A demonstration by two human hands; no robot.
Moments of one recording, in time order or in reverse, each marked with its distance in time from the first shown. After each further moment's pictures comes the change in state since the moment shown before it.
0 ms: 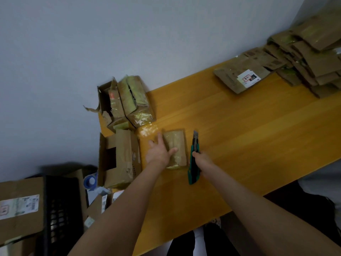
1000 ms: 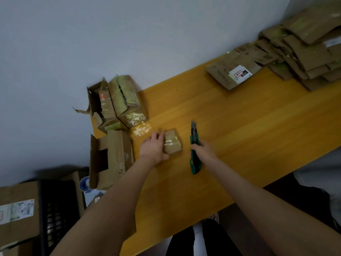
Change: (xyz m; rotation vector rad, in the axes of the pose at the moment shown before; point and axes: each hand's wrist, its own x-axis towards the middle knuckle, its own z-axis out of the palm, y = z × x) left_hand 0.015 -0.003 -0.008 0.297 0.021 0.415; right_hand 0.004 -0.005 -0.033 -0.037 0.014 -0.208
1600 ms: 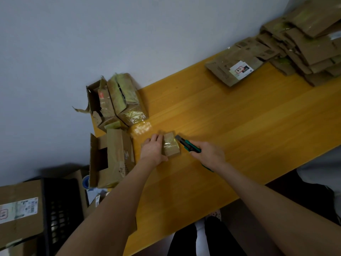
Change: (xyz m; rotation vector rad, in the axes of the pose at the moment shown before) left_hand -0.008 0.004 0.005 -0.057 -0.029 -0.070; right_hand -0.004 0.008 -0.023 -0.839 0.028 -0.370
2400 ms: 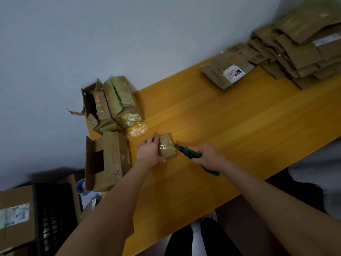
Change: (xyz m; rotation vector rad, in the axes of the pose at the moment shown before) left_hand 0.002 -0.004 0.003 -0.009 0.004 0.000; right_hand -0.005 0.019 -0.011 0.054 -0.209 -0.065
